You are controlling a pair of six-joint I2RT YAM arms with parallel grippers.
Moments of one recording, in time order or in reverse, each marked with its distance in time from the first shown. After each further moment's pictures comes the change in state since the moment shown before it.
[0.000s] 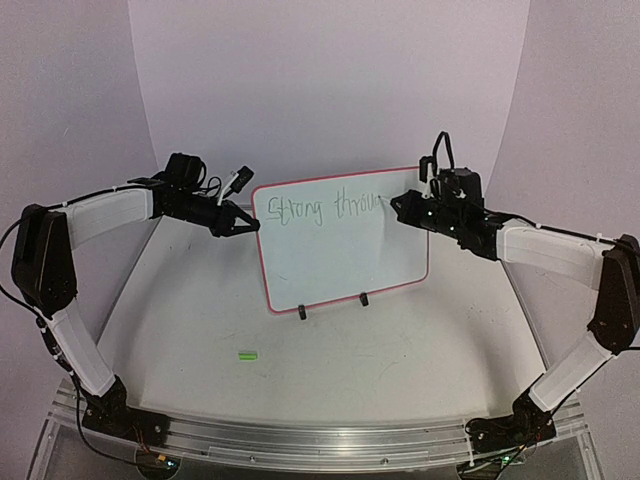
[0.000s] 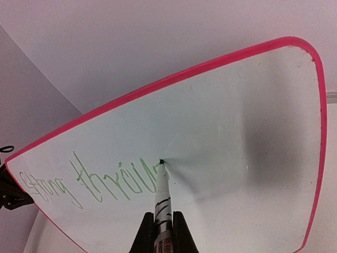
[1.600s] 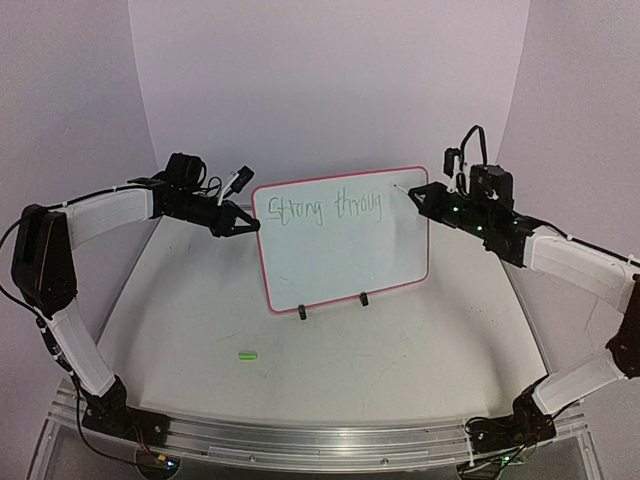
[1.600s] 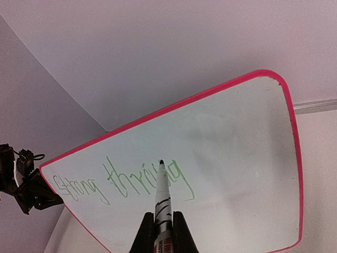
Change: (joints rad) left arm -0.002 0.000 0.000 0.000 0.000 0.000; right arm -0.044 -0.175 -0.088 0.011 -0.078 0.041
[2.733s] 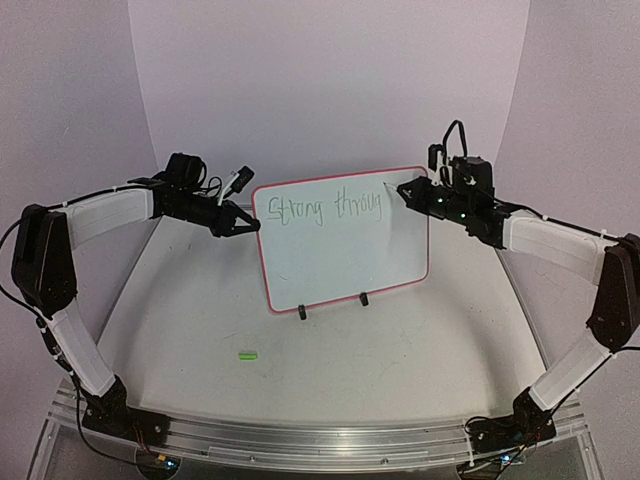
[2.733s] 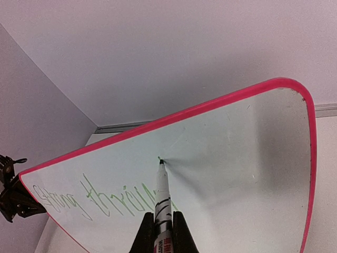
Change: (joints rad) left arm -0.001 0.000 0.000 0.000 -0.001 0.000; right arm -0.035 0.184 0.143 -0.014 -0.039 -0.038
